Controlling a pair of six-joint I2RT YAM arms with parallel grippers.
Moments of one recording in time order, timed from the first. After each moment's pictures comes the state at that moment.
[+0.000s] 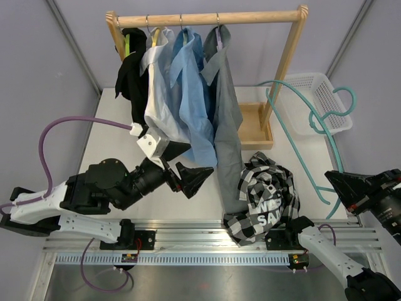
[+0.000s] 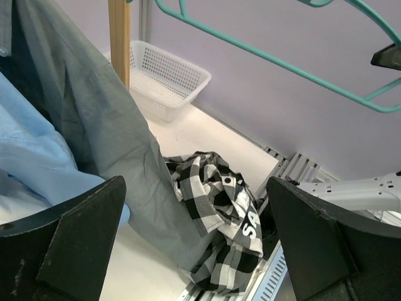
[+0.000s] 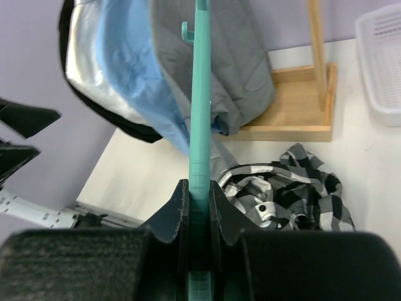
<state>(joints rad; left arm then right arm) -1.56 0.94 1.40 -0.44 -0.62 -0.20 0.40 0.69 2.00 -1.38 -0.02 0.44</state>
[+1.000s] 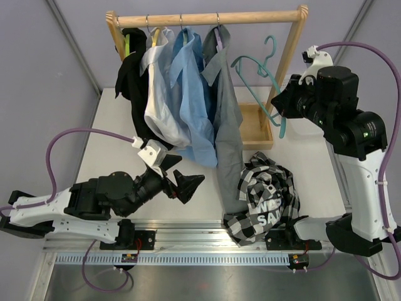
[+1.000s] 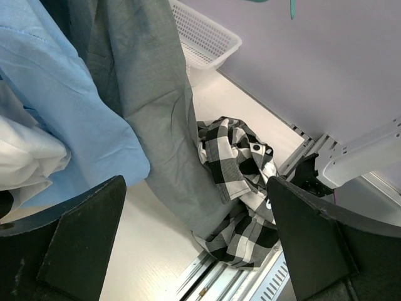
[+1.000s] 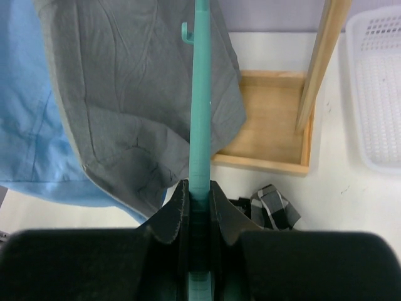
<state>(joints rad) -1.56 0.81 1.17 -0.46 -0.70 -0.31 0.40 1.29 2.02 -1.11 0.06 0.30</state>
